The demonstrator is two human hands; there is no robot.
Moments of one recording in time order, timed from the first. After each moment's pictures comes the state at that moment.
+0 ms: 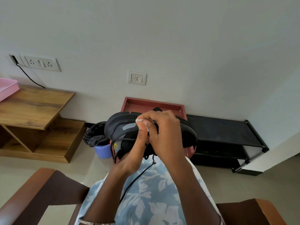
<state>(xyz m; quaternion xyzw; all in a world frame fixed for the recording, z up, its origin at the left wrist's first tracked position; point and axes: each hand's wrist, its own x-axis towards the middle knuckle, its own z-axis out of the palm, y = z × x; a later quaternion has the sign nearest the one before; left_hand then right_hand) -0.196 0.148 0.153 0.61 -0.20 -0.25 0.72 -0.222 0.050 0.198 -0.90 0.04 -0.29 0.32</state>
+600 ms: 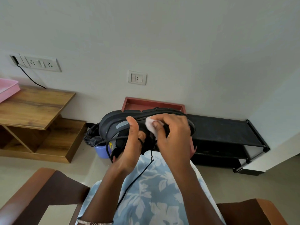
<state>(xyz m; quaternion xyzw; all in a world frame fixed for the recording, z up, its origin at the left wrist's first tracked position) -0.197 0.150 0.168 0.55 -0.20 -0.27 0.77 -0.234 0.035 0.177 -0.87 0.08 -0.38 0.31</state>
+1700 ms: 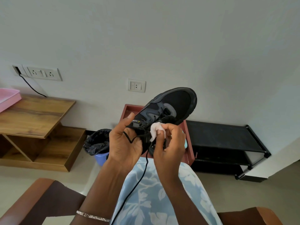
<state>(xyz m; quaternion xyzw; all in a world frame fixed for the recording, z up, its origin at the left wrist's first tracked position) -0.177 0.155 0.190 0.32 -0.05 -0.30 0.90 -0.219 0.043 0.137 -0.75 0.11 -0.52 0.40</state>
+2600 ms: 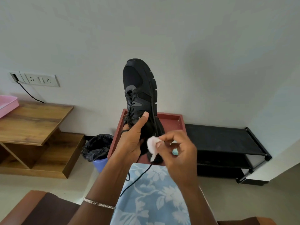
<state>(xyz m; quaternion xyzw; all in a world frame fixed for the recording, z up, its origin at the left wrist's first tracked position) -0.150 0.112 0.203 0.47 0.07 -0.23 0.85 -0.250 0.010 0.178 -0.78 0.06 -0.36 0.51</state>
